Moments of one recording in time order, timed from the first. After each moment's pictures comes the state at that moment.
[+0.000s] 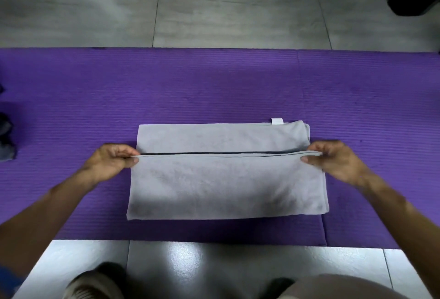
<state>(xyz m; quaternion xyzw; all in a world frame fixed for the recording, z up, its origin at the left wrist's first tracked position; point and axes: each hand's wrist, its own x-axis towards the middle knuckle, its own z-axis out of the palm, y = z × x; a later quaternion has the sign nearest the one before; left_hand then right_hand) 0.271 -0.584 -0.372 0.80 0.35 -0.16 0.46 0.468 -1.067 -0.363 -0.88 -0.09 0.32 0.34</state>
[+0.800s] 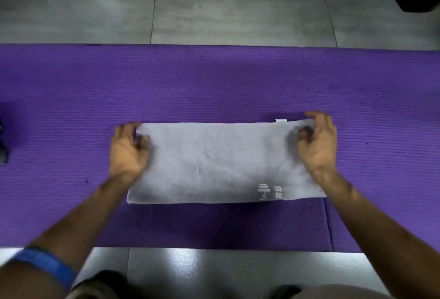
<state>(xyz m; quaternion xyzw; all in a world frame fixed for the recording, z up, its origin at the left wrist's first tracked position) 0.309 -0.613 -0.402 0.88 0.33 0.09 0.32 0.474 -0.990 -0.396 -0.93 -0.04 -0.02 0.35</state>
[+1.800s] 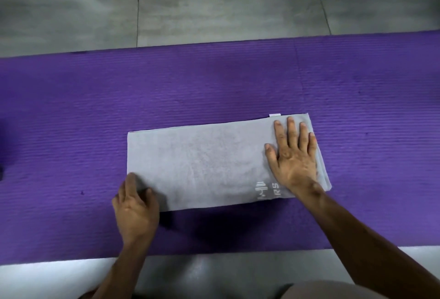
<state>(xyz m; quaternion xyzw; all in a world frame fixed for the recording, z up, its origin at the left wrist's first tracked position) 0.227 -0.687 -0.431 0.90 0.38 0.04 0.22 0.433 -0.986 -0.446 -0.99 -0.14 0.09 0.03</state>
